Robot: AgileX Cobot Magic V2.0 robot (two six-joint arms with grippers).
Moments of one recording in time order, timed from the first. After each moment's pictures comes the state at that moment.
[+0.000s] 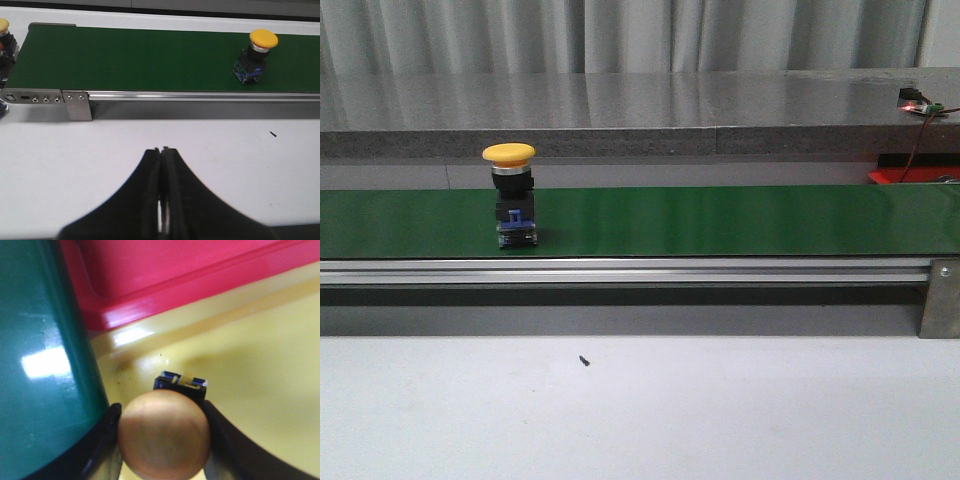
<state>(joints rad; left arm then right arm) -0.09 0.25 -0.54 -0.12 0.89 -0.03 -0.28 1.63 -1.06 0.10 0.71 0.03</state>
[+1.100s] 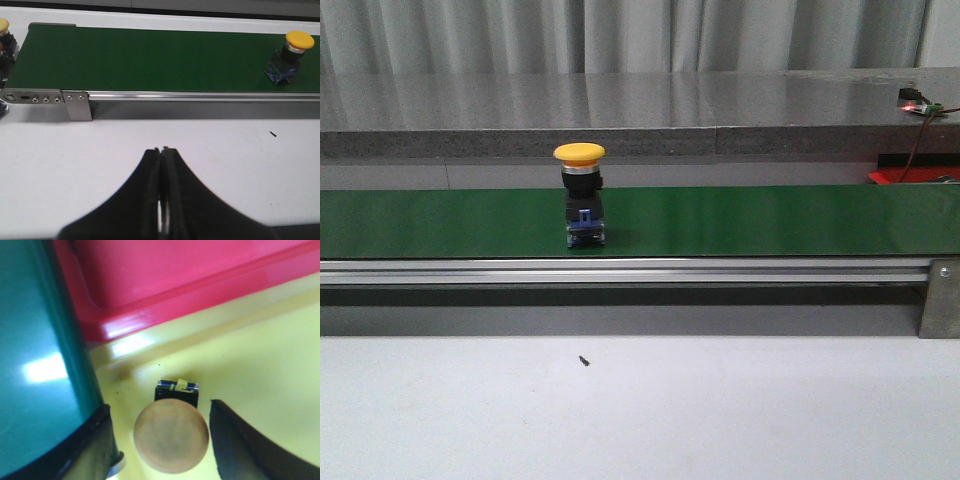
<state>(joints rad) -0.09 0.25 -0.54 -0.12 0.89 -0.03 -0.28 1.61 -1.06 0.10 0.68 0.03</state>
